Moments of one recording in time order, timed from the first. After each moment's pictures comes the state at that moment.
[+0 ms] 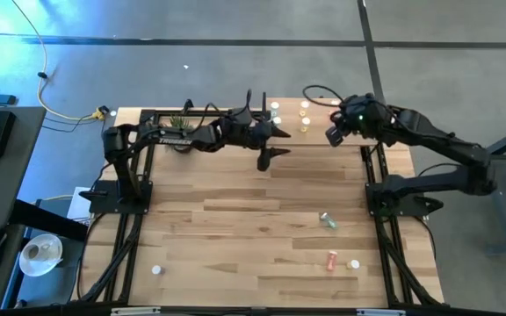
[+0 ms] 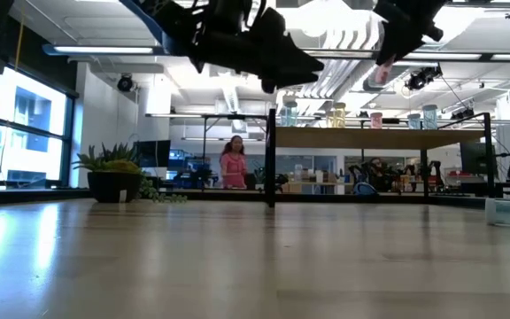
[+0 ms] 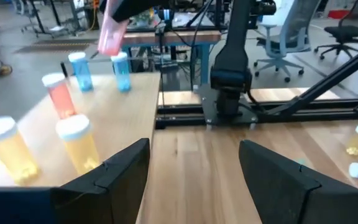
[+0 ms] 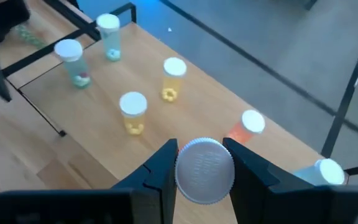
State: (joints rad) left arm 0.42 1.83 1.24 0.37 0.31 0.12; right arm -0.41 1.03 1.20 -0.95 0.46 0.22
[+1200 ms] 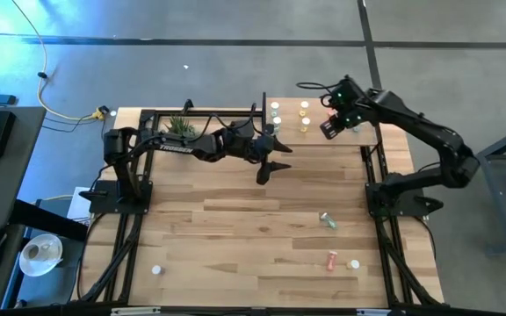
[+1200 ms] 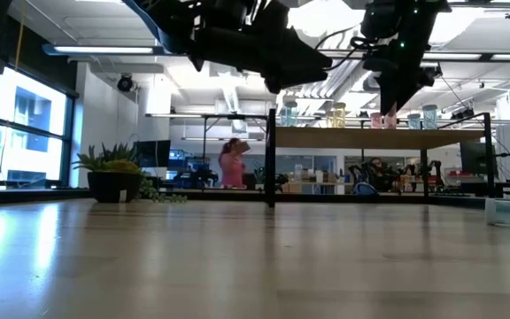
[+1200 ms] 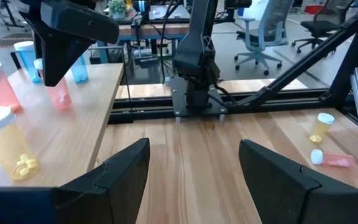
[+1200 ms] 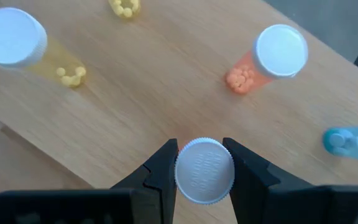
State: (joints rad) left arm 0.34 1.83 1.20 0.38 0.30 0.11; right arm -0.75 1.27 1.20 -1.03 0.13 0.15
